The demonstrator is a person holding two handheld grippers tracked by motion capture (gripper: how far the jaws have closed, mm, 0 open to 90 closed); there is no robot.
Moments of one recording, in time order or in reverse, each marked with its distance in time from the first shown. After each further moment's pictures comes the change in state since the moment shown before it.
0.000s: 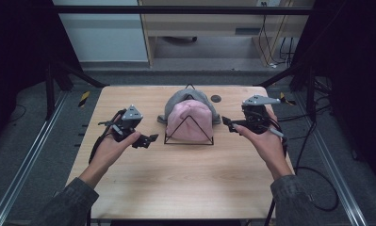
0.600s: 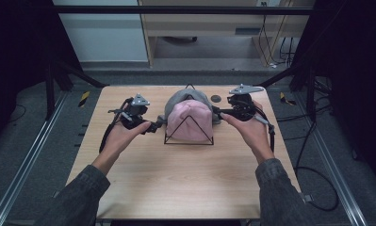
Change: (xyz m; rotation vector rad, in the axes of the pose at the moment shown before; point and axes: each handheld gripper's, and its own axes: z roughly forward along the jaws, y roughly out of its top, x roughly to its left) left arm 0.021 0.027 0.032 0.003 0.053 -0.049; right arm 0.002 0.025 0.044 -0.001 0.025 -0.014
